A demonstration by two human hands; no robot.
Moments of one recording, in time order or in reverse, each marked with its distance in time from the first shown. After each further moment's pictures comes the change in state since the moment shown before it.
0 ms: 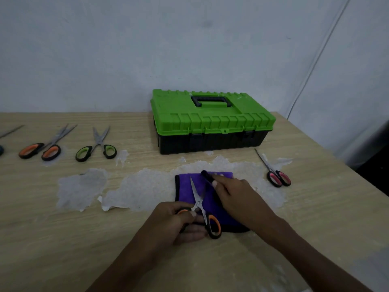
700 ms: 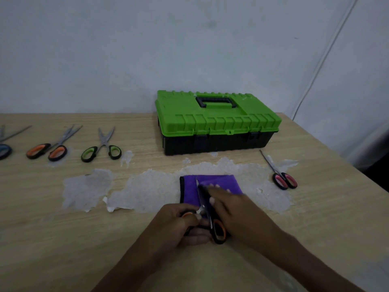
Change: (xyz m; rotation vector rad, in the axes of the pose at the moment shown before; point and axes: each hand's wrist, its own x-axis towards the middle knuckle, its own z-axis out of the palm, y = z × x) left_hand 0.002 -0.003 -0.004 0.038 -0.066 0.036; right_hand -0.015 -0.009 0.016 -0.005 -0.088 -0.116
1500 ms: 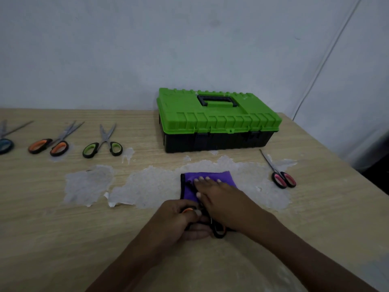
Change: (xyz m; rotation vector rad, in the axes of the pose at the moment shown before) left_hand 0.001 0.000 0.000 -0.034 -0.002 0.003; right_hand 0.031 -0.014 -0.002 -0.238 -0.157 -0.041
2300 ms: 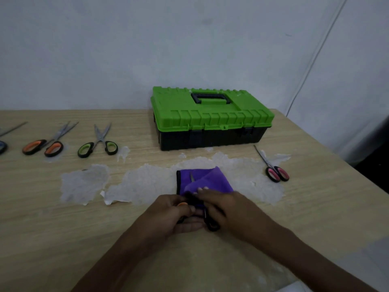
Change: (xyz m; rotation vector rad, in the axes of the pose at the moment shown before) left_hand 0.002 0.004 -0.005 0.008 -0.025 -0.053; right_hand -0.048 0.004 -0.001 0.185 0.150 -0.111
